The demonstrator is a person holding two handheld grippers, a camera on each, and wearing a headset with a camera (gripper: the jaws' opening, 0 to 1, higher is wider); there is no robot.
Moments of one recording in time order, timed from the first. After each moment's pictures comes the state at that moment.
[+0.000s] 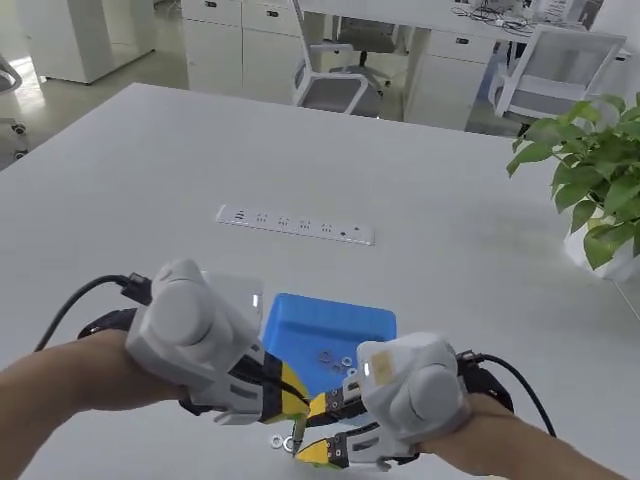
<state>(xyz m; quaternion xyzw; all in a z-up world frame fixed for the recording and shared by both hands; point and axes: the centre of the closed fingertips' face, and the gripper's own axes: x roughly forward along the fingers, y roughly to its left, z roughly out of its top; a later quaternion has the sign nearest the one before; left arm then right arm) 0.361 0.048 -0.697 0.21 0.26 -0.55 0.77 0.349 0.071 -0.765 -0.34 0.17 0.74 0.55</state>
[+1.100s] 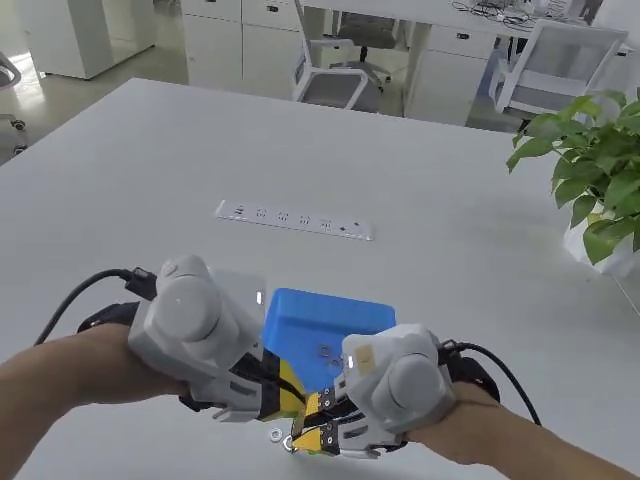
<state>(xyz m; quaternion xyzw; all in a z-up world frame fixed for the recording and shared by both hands) 0.357 0.051 -0.703 0.23 0.28 -0.54 0.76 0.349 0.073 -0.769 -0.34 0.19 0.74 0.55</state>
